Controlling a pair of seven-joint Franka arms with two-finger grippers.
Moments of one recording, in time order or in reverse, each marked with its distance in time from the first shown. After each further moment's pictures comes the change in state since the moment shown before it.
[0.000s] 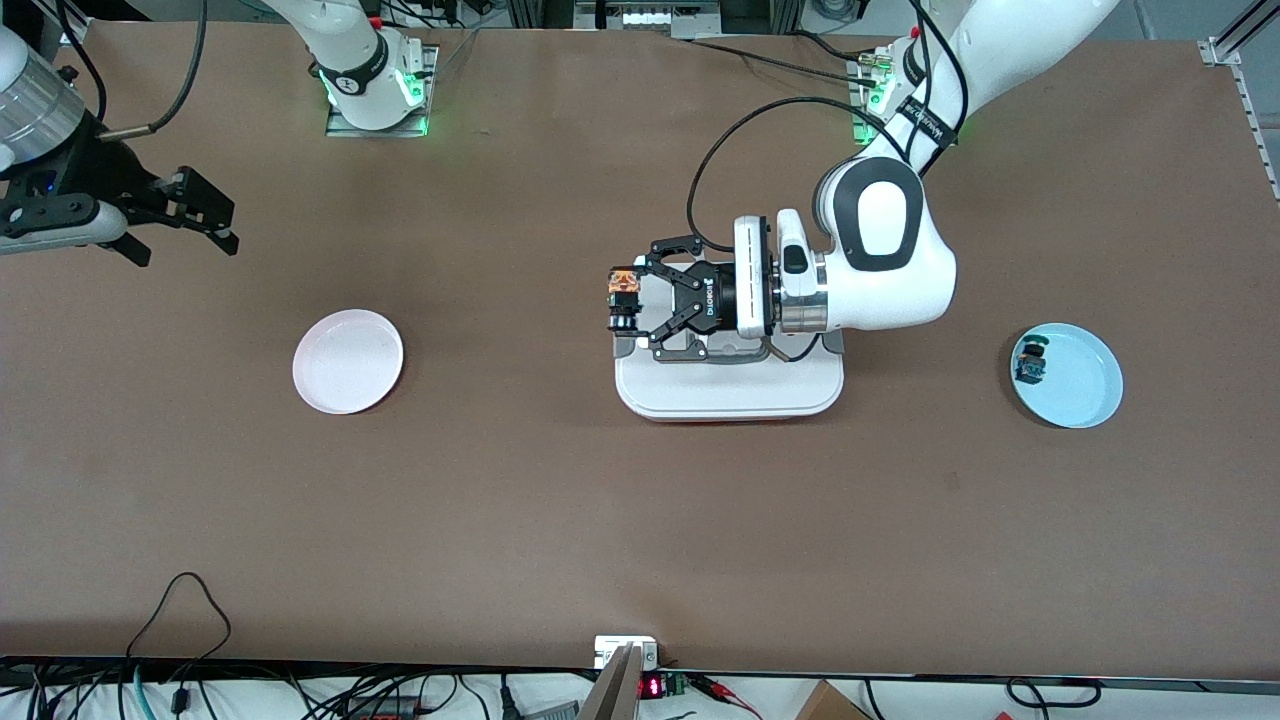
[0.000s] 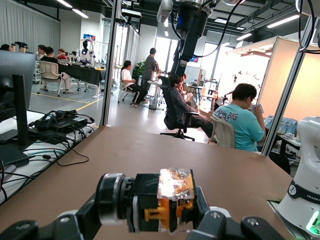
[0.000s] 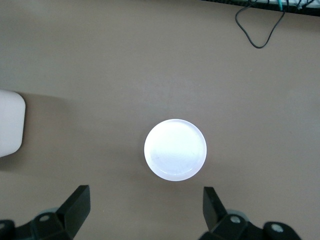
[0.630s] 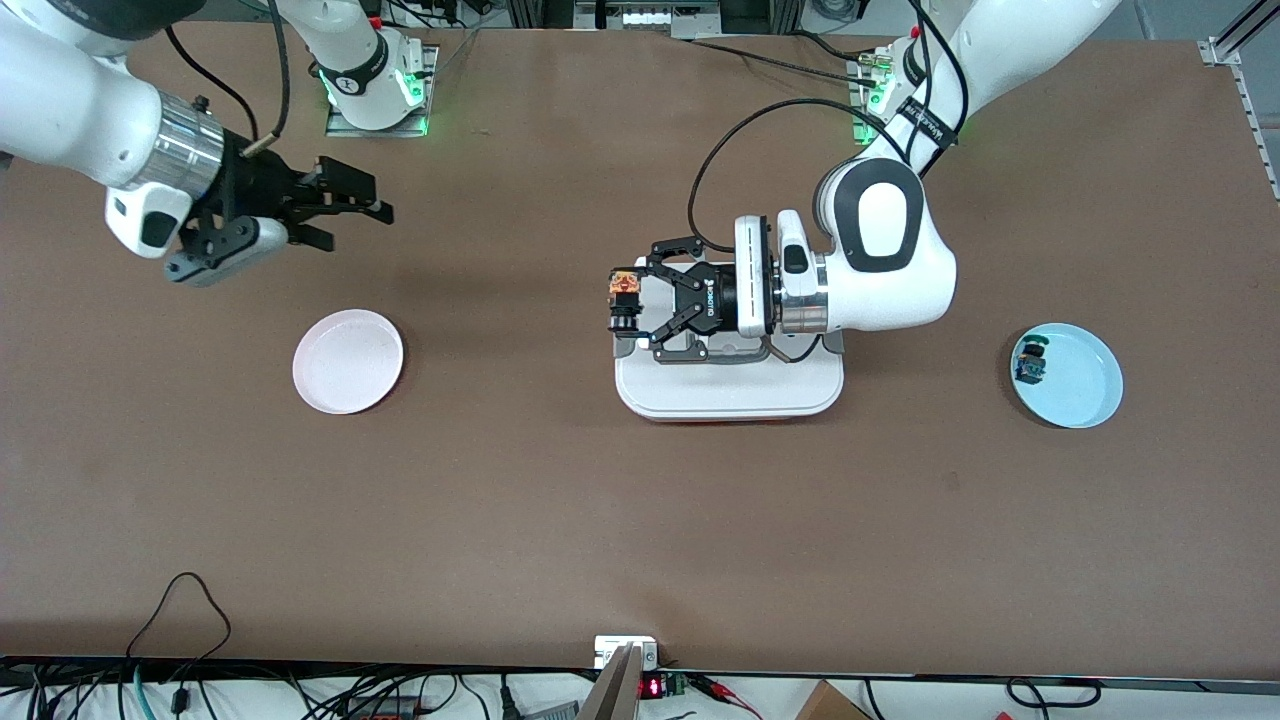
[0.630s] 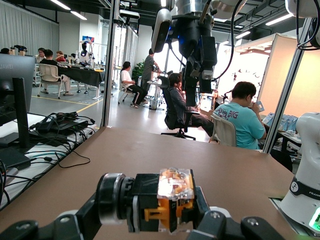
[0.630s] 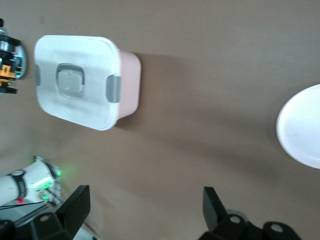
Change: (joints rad) left arm 0.001 0.002 0.000 0.000 0.000 0.000 0.022; right arm 0.082 0.094 0.003 -0.040 0.497 -0.072 -0.001
